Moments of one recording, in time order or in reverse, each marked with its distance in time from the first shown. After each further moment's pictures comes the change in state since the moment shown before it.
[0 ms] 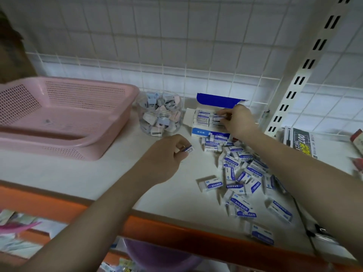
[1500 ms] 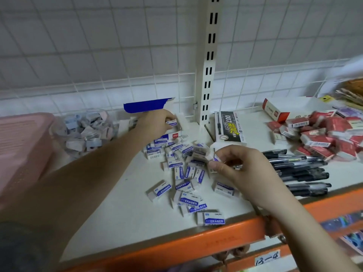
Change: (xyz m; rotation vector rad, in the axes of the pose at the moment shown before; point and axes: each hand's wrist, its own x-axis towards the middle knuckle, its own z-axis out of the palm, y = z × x) left_hand 0.162 0.054 0.064 0.390 -0.107 0.353; right_hand -0.196 0.024 -0.074 0.348 0.177 0.198
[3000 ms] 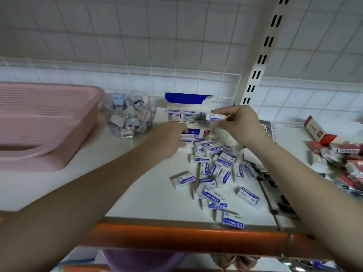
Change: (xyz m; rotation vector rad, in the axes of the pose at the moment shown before) left_hand -0.102 0.005 -0.018 -0.018 -0.025 -0.147; right_hand 0.123 -0.017 0.043 -0.050 -0.085 -0.155
